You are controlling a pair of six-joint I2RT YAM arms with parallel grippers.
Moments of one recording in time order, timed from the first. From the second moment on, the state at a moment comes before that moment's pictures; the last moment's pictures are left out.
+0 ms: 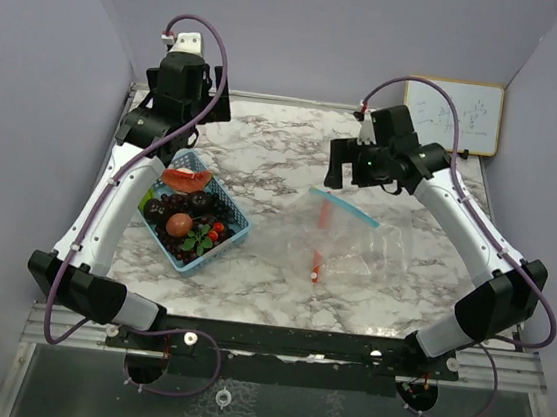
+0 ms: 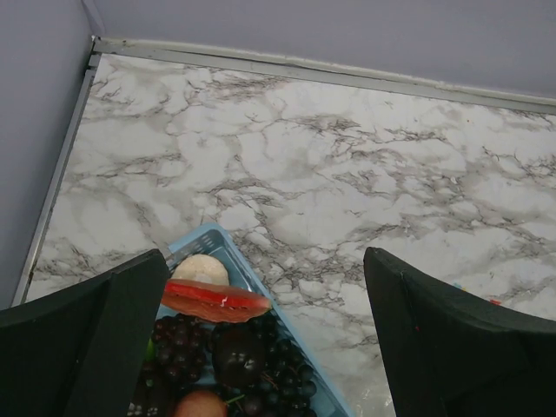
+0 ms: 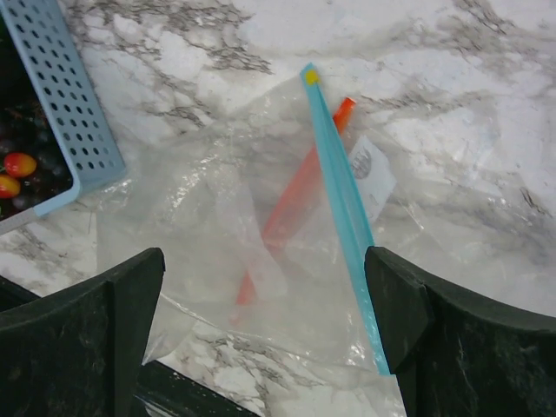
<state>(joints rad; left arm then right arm) -0.32 1.41 1.67 -0.71 -0.36 -0.26 0.49 1.58 1.57 -0.83 -0.10 0.21</state>
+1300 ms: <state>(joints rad) -0.32 1.40 1.57 -0.57 0.08 -0.23 0.19 1.43 1.18 -0.69 -0.44 0.29</state>
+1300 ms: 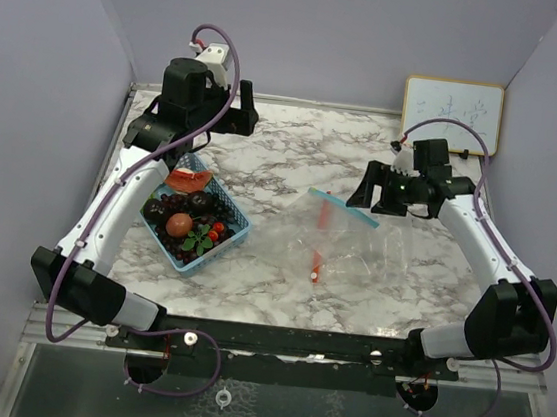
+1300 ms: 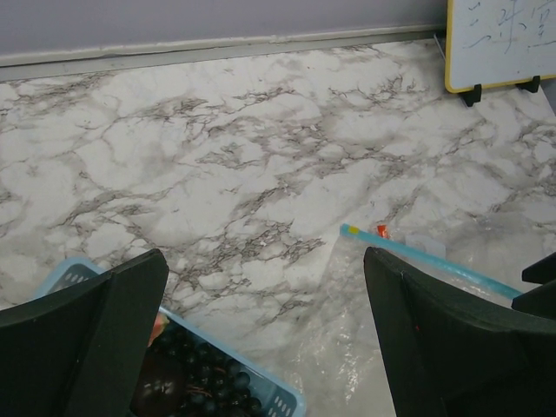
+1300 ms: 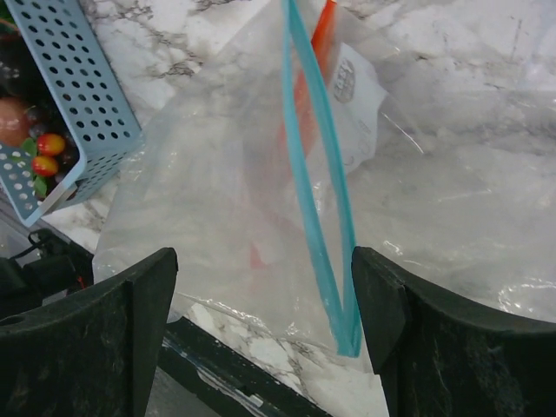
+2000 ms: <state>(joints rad) -0.32 1.41 1.52 -0.55 0.17 -0.32 0.20 1.53 1.02 -0.38 -0.74 0.24</state>
